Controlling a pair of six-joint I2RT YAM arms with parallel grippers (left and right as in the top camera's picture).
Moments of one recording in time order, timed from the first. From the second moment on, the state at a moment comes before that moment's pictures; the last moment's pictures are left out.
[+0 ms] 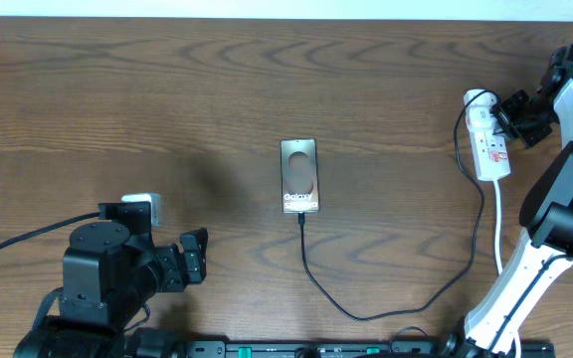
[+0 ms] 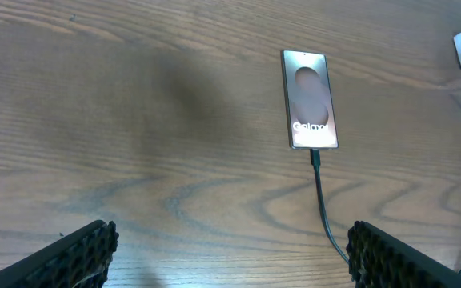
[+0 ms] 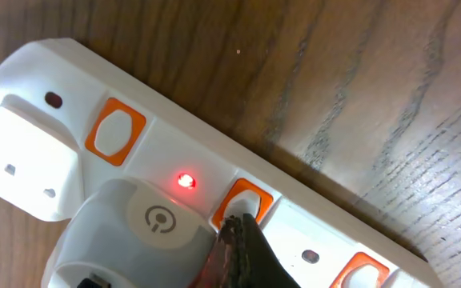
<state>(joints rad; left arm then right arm) -0.18 0.62 0.96 -1.15 0.12 -0.29 -0.38 2.31 1.90 -1.02 -0.18 0.61</state>
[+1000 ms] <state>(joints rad) -0.18 0.62 0.96 -1.15 0.12 -0.29 -0.30 1.16 1.87 -0.55 -0.43 0.24</state>
